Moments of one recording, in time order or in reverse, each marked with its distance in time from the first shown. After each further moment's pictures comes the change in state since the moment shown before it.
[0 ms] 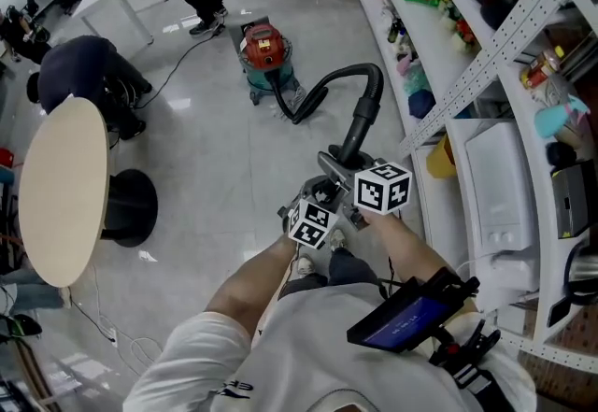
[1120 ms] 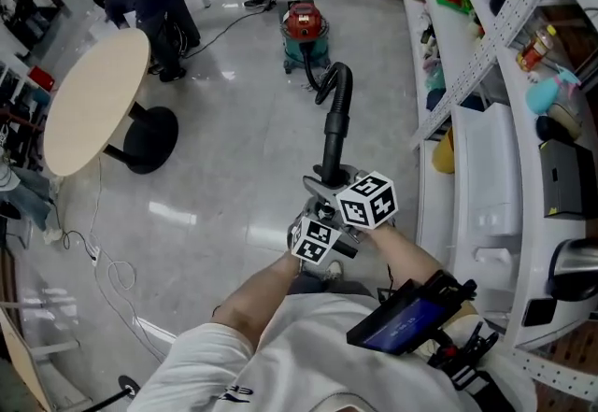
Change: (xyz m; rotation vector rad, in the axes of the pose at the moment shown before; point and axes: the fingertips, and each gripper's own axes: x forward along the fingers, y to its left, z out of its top) left arm -0.064 -0.263 -0.062 -0.157 0.004 0.242; right arm -0.209 0.115 -0.172 -0.256 0.256 0.337
